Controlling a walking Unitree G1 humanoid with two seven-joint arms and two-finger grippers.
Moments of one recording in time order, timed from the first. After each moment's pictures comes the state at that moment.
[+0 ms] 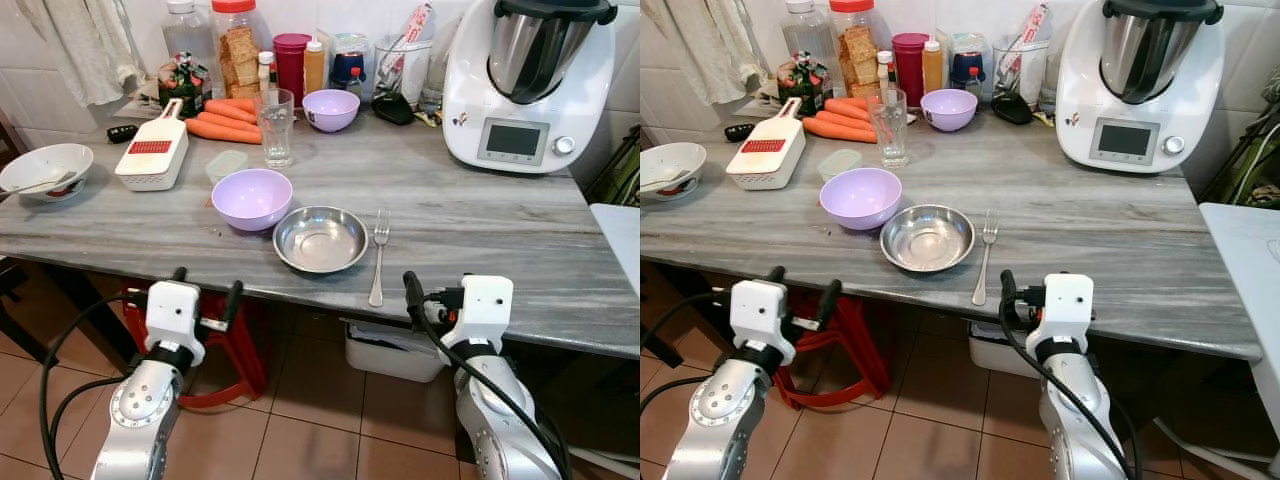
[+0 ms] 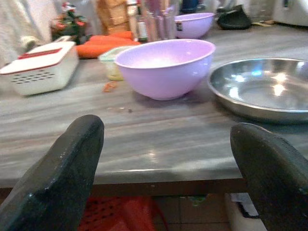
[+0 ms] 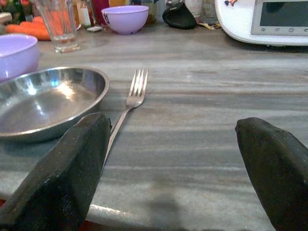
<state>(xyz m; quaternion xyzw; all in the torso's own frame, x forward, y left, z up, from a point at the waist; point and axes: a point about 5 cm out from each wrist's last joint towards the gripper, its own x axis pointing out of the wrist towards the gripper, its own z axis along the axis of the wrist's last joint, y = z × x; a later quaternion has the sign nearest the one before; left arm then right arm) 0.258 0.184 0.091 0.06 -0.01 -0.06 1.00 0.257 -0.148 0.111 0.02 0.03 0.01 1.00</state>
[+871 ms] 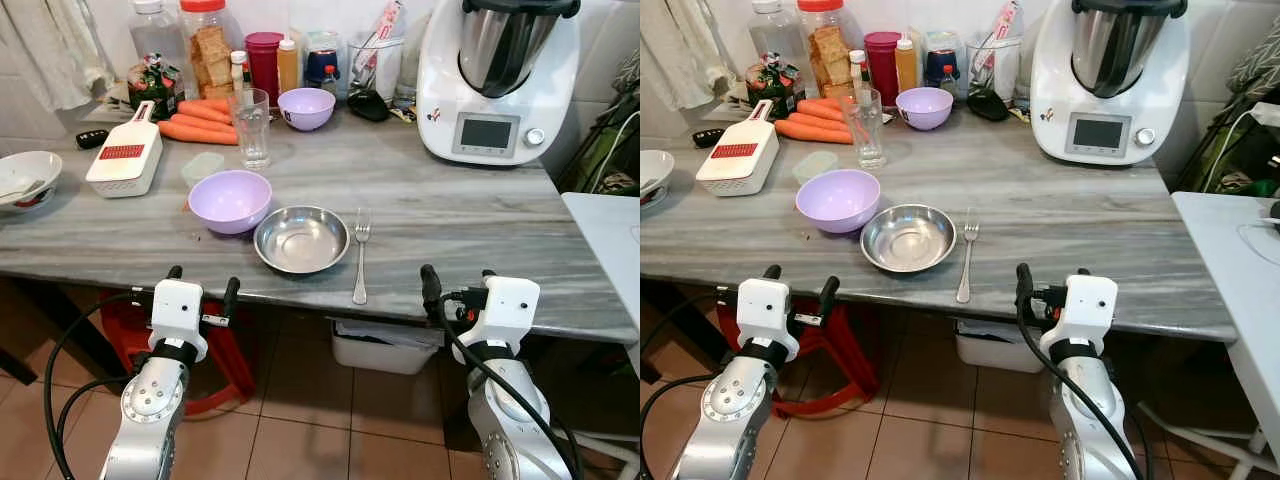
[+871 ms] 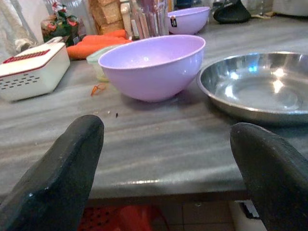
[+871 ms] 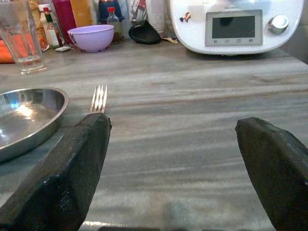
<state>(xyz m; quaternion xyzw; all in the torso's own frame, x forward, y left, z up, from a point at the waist) 0.263 0.180 0.087 0.08 0.00 -0.04 1.00 0.254 -0.159 0.116 0.04 0.00 -0.01 1.00</state>
